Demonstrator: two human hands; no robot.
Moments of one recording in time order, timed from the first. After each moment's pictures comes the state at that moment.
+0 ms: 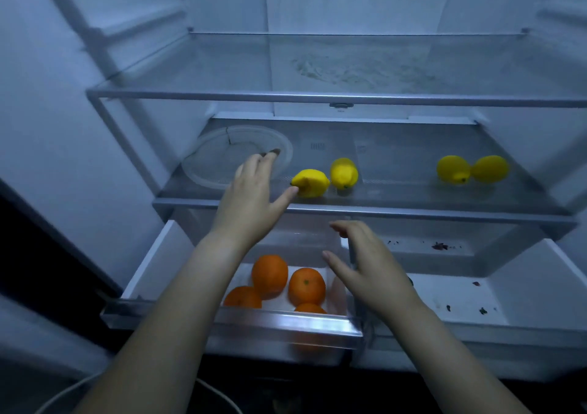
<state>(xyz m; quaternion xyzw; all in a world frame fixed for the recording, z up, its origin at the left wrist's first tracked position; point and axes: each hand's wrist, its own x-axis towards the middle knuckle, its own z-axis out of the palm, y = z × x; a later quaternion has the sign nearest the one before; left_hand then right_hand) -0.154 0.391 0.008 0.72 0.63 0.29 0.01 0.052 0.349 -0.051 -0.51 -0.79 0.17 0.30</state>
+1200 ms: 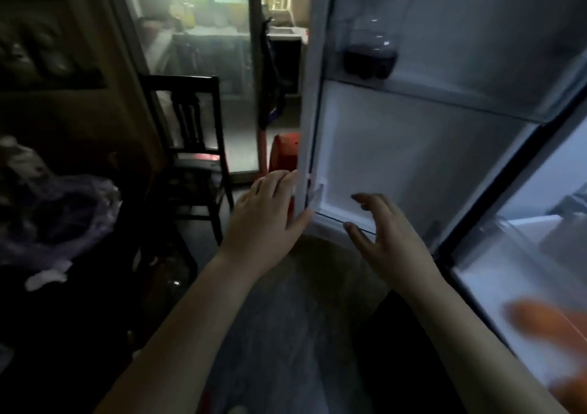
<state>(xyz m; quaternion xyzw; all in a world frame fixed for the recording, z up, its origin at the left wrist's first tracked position) -0.249 -0.167 0.007 0.23 0.94 0.20 -0.18 -0.192 0.030 0.002 0.04 -0.95 0.24 0.17</state>
